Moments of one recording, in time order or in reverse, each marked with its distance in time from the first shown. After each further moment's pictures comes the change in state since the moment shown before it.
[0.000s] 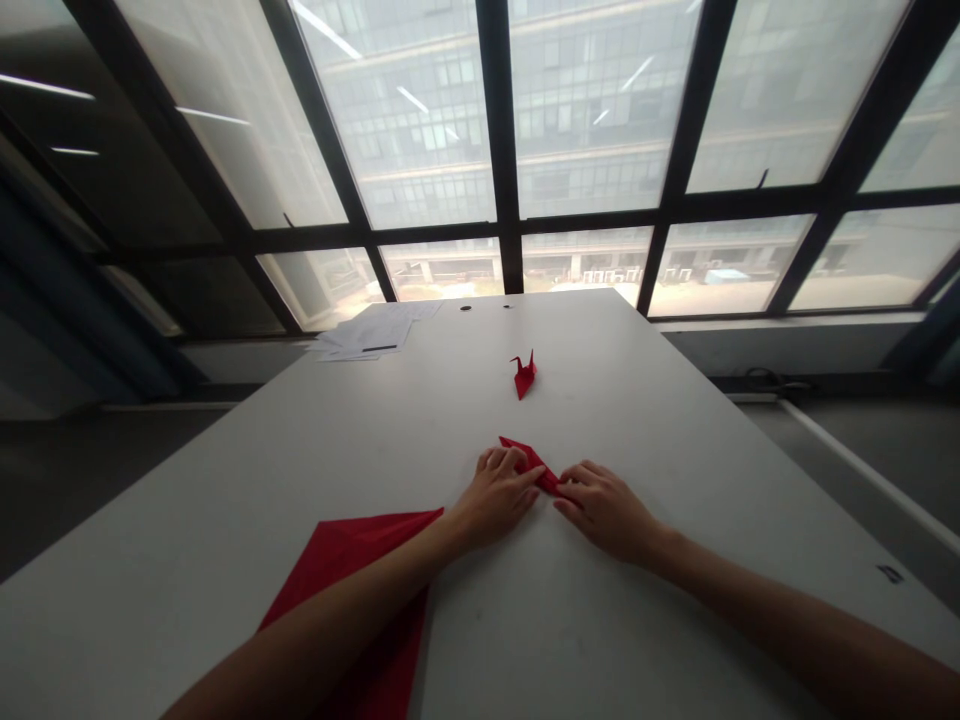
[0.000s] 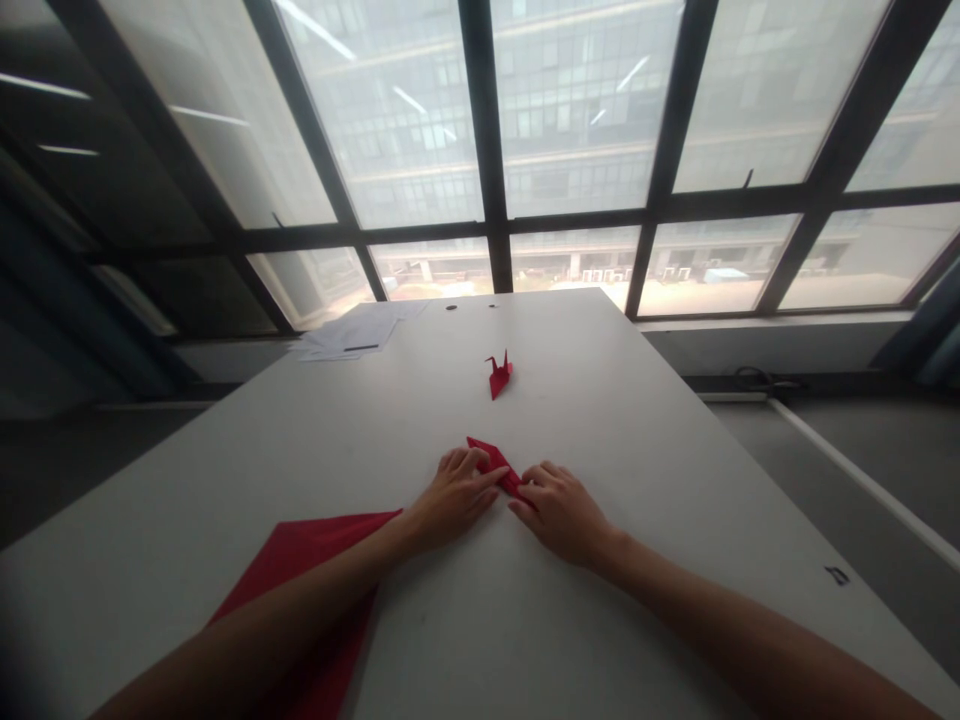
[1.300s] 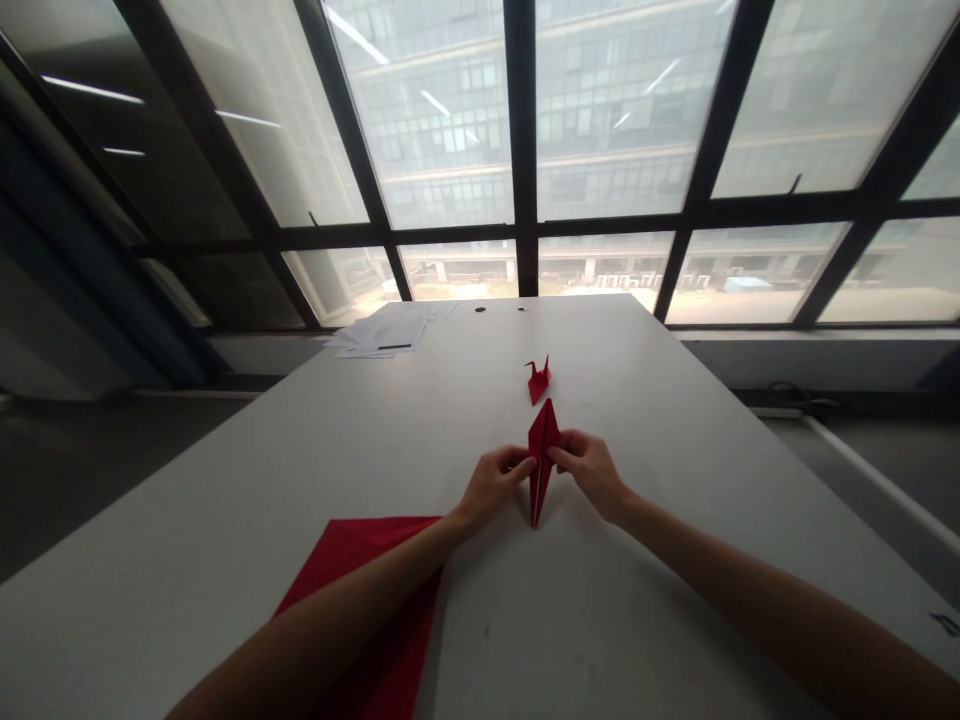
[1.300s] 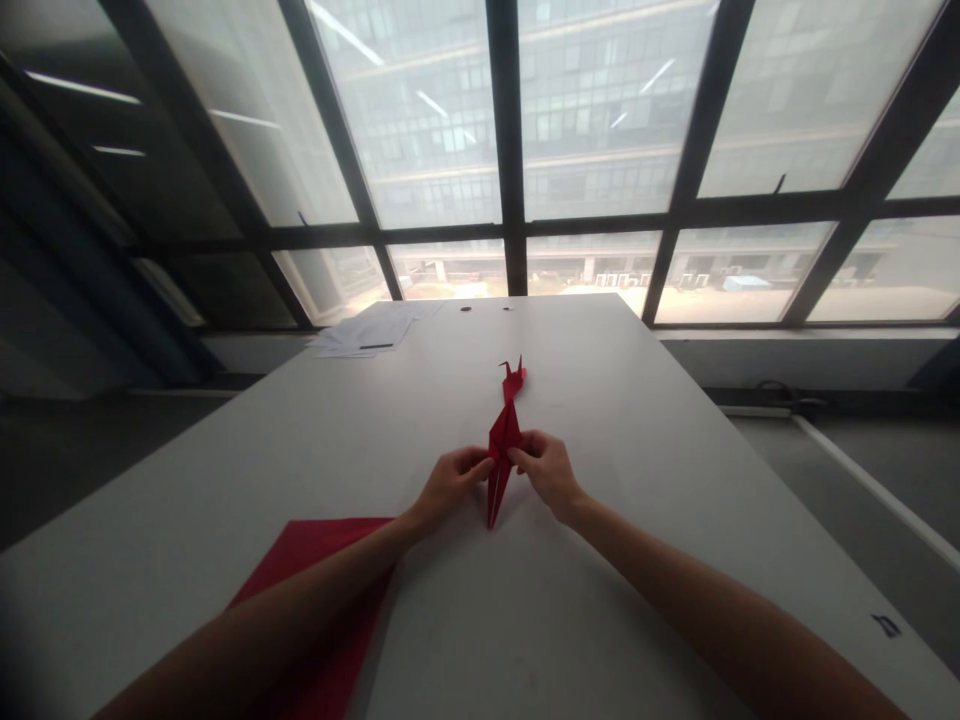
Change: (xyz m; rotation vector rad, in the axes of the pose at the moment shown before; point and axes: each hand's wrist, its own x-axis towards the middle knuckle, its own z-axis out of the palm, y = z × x) left_hand 0.015 -0.021 0.007 -1.060 0.243 -0.460; right_hand 0.077 0.012 0.026 1.126 0.311 0.404
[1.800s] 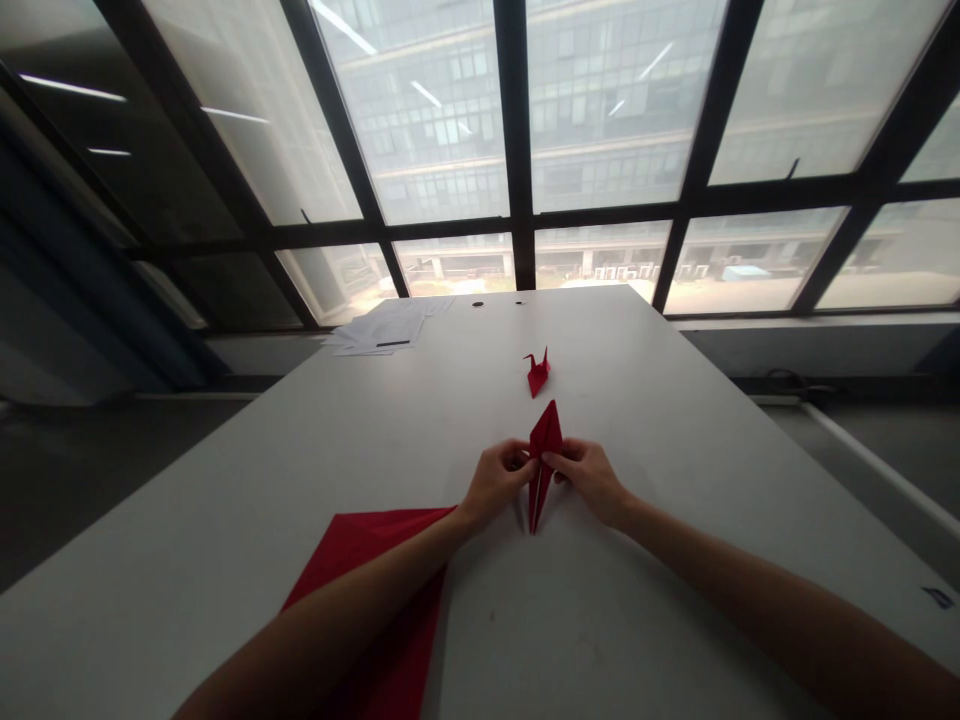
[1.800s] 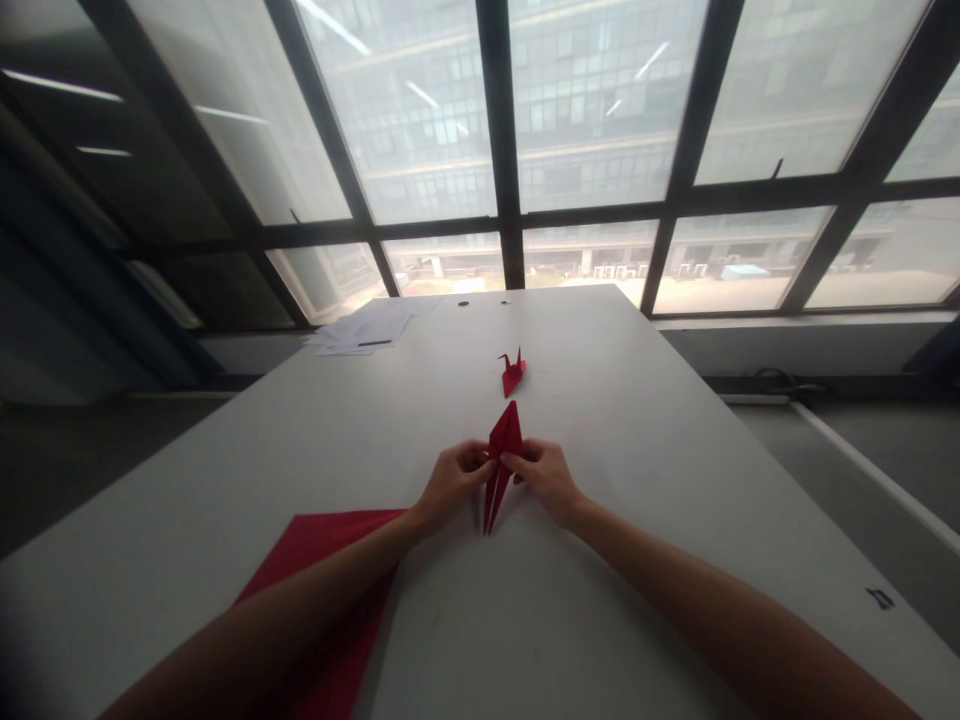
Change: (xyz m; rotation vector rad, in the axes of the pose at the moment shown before) left_hand -0.009 0.007 0.006 -0.079 0.029 0.009; right_hand -0.022 0.009 0.006 0.077 -0.061 0.099
